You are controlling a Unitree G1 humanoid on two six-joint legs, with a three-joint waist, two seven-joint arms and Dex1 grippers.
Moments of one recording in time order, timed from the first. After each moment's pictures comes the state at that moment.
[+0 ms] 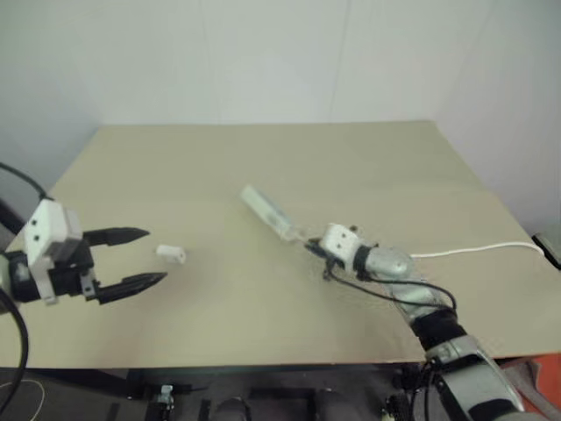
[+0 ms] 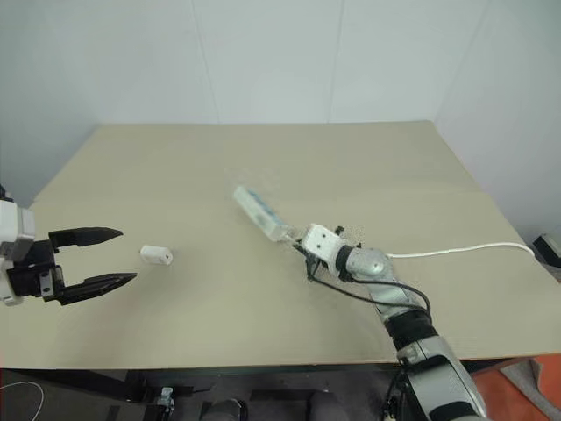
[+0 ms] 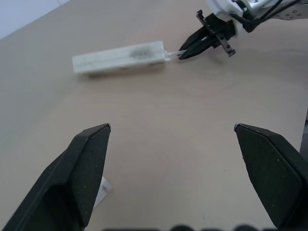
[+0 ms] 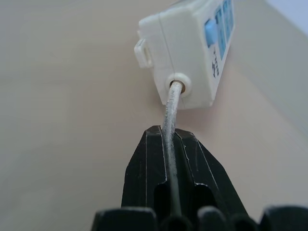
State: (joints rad) left arm 0.03 1.03 0.60 -0.34 -0.67 0.54 -1.20; right arm -0.59 -0.45 0.27 0.41 -0.10 -0.26 0.73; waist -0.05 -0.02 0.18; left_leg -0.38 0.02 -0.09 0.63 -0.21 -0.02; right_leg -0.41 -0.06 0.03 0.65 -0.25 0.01
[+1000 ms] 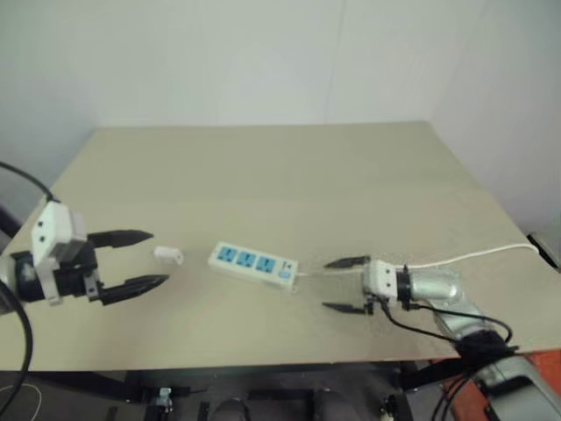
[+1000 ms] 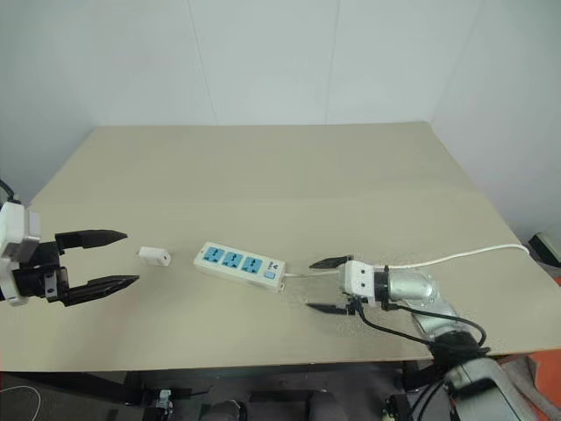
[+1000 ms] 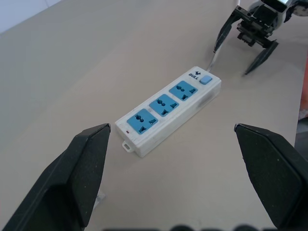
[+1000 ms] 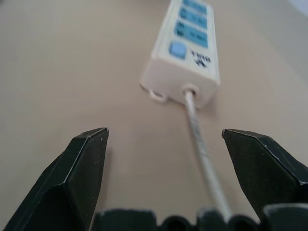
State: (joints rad) left arm 0.01 1.04 0.57 -0.31 -0.67 0.52 -1.21; right arm -0.44 -0.64 0.31 0.35 0.35 -0.36 1.13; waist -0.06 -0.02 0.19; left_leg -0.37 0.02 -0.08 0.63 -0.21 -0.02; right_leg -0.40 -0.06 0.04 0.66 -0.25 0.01
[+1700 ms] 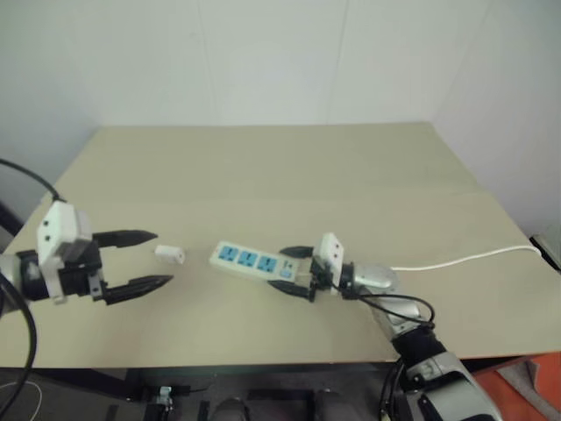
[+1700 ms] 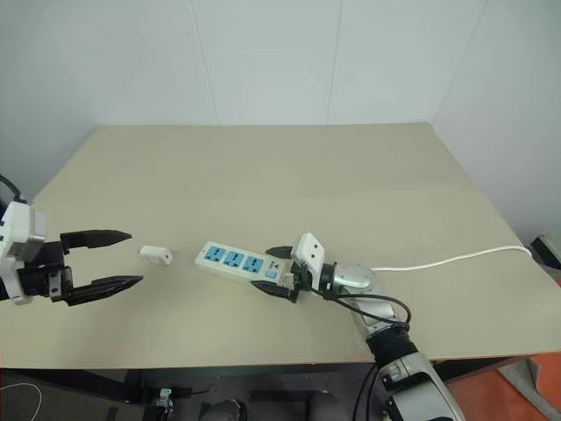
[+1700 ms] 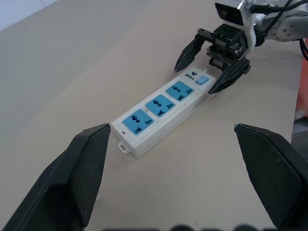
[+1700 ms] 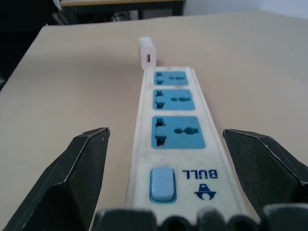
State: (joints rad) left arm 0.00 1.04 0.55 -0.32 -0.67 0.53 -1.21; right arm -0.54 -0.28 0.26 0.40 0.24 -0.10 0.99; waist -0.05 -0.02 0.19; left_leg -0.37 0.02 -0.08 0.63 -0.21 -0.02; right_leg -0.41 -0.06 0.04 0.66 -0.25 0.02
